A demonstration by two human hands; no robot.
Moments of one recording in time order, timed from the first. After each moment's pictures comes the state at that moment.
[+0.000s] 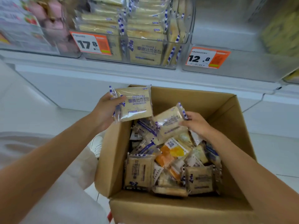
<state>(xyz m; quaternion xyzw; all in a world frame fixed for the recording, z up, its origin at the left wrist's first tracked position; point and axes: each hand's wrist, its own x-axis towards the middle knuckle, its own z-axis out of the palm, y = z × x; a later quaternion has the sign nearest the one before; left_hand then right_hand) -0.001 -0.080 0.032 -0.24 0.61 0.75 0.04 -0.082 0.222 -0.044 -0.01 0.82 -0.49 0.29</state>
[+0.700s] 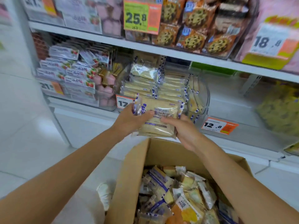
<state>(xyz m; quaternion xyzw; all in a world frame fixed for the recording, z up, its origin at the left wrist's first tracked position) -0.041 -0.129 0.136 -0.15 0.78 0.60 -0.08 -0.101 0.054 0.133 -0.06 0.69 -0.68 0.23</state>
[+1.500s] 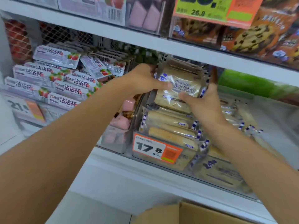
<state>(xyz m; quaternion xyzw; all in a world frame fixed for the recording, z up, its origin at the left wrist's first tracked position) -0.248 -0.290 0.185 -0.01 0.87 0.49 -0.10 -0.271 -0.089 0.161 -0.20 0.79 -0.57 -0.12</state>
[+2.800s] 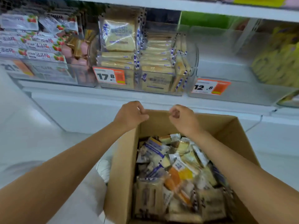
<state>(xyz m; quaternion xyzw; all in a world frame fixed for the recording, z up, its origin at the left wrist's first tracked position) -0.046 -0.087 0.069 -0.10 0.93 0.36 0.04 -0.098 0.124 0.037 -0.15 0.92 -0.36 0.05</state>
